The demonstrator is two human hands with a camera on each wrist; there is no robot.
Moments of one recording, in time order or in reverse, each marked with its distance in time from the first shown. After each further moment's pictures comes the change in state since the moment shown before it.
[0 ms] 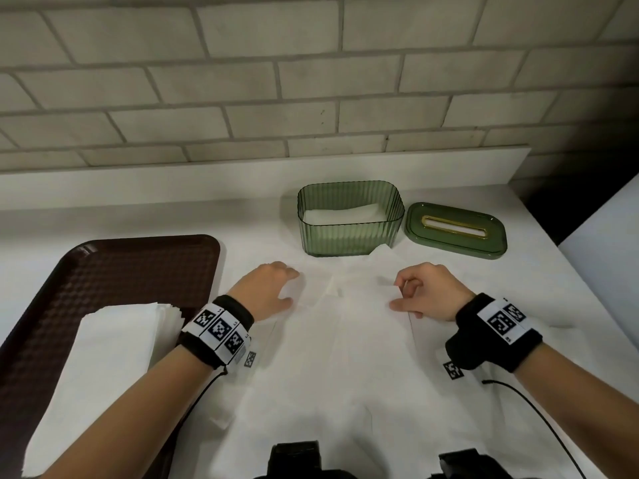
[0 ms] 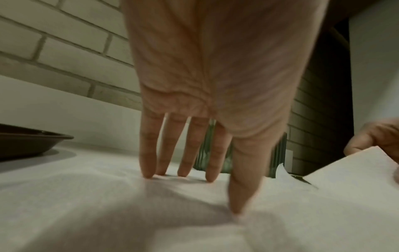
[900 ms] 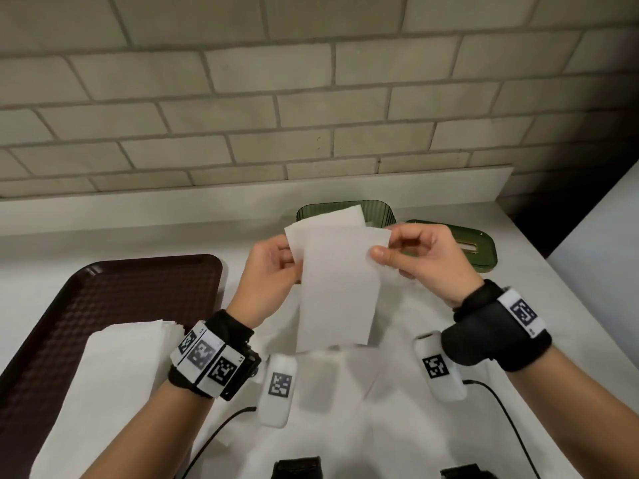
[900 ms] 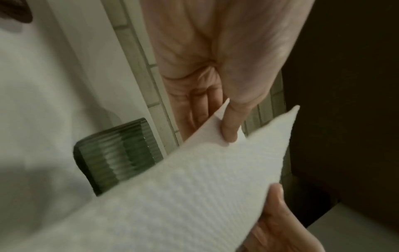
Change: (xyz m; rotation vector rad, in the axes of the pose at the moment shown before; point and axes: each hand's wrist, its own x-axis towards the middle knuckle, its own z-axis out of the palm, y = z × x) left_hand -0.041 0.066 -0.066 -1.276 0.512 0.190; right_hand -0.032 -0.078 -0.034 0.710 0.285 -0.442
